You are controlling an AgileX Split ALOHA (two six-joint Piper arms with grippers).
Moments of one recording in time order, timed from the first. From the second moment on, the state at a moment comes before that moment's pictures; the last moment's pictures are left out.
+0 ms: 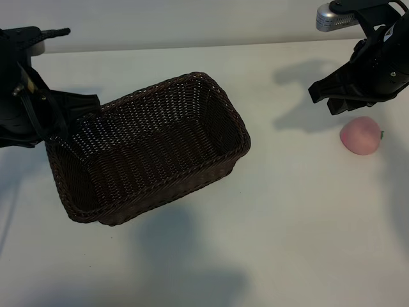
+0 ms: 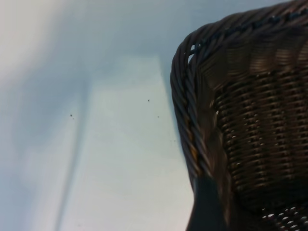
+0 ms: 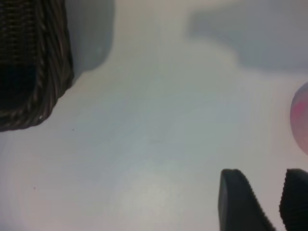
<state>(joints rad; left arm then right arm) -0.38 1.46 -1.09 0.25 0.95 -0.72 0.22 1.61 -1.25 0.18 0.93 -0.12</state>
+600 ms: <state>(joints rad) -0.38 1.46 -0.83 0.25 0.70 -0.89 0.22 1.61 -1.25 0.18 0.94 -0.12</state>
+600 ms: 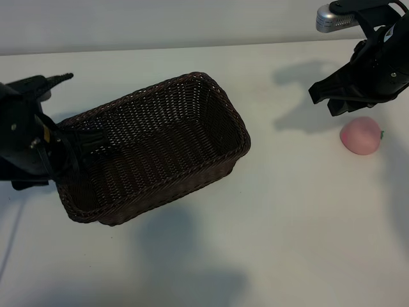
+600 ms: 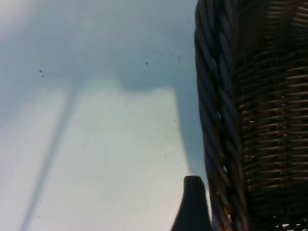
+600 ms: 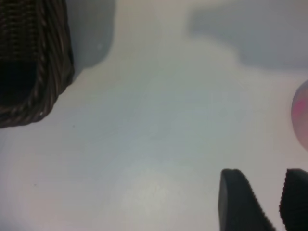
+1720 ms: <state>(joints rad) -0.26 1.72 -0.83 0.05 0.55 -0.74 0.22 1.61 -1.25 0.19 0.95 -0.12</state>
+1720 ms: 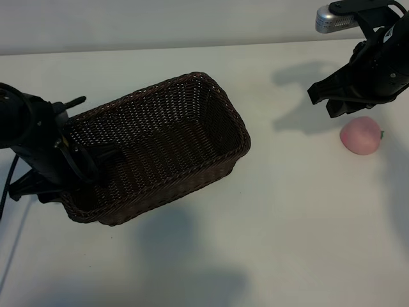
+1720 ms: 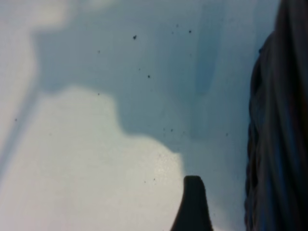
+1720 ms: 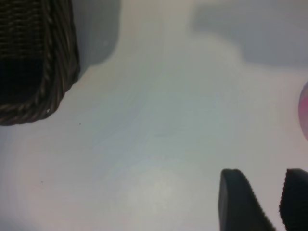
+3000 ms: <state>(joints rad) -0.26 1.61 -0.83 -0.05 0.48 -0.67 0.22 1.61 -1.25 0.20 0.95 -0.12</state>
